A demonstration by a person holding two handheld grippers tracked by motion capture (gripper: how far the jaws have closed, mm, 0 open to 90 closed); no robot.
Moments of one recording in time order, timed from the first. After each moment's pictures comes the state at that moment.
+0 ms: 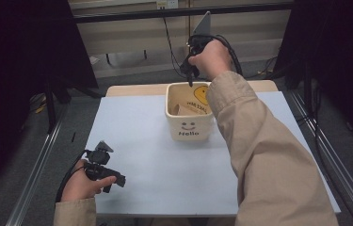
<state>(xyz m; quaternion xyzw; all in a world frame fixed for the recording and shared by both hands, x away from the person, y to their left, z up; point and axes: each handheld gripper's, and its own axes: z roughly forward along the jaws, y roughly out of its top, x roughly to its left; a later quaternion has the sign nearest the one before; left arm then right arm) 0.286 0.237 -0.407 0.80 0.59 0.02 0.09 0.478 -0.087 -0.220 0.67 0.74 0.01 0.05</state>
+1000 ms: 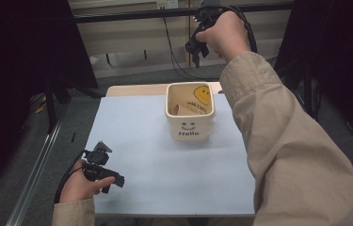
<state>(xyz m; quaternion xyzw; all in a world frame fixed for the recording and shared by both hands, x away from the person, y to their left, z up) 0.284 0.241 -0.405 0.81 0.58 0.02 0.09 0.459 -0.100 -0.150 0.67 0.74 0.04 0.07</state>
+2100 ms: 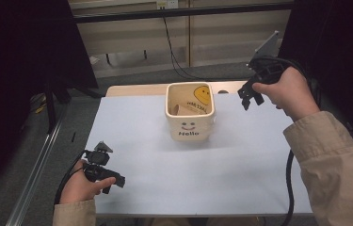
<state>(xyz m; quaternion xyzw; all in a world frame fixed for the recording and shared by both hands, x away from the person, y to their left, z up) 0.281 0.237 -0.402 0.81 0.58 0.03 0.09 0.375 -0.214 -0.232 0.68 0.73 0.02 0.06</state>
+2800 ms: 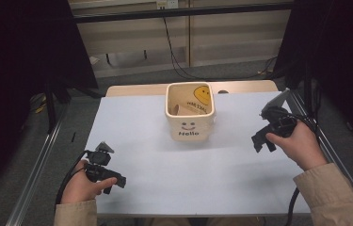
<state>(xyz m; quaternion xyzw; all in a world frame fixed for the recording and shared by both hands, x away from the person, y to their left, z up) 0.281 0.234 -0.403 0.81 0.58 0.03 0.08 0.316 -0.255 -0.348 0.68 0.73 0.01 0.03</state>
